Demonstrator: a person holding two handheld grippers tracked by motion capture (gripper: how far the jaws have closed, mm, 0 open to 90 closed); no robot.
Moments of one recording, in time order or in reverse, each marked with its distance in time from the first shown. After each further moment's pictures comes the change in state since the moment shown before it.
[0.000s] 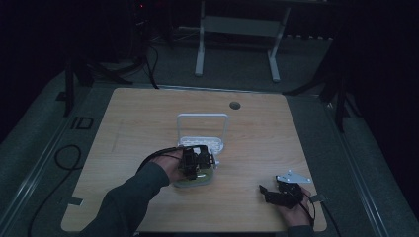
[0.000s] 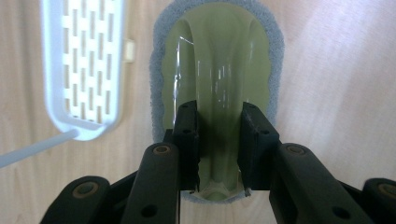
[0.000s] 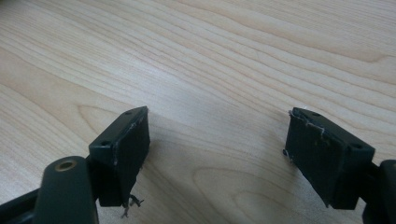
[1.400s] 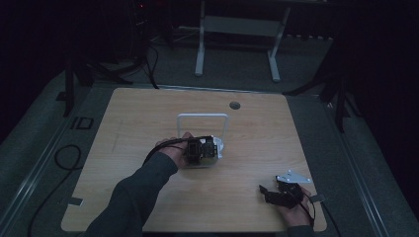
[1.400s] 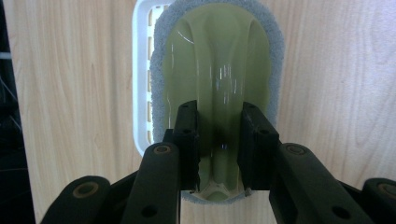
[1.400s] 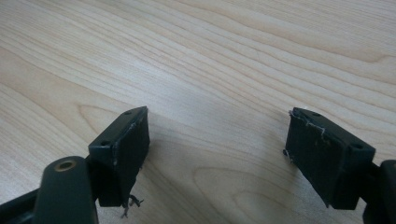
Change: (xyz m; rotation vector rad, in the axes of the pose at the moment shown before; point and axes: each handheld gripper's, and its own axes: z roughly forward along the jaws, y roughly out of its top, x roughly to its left) left arm 0.025 0.014 0.001 -0.060 0.192 0.117; right arm 0.000 0.000 0.000 0.000 0.001 -0.002
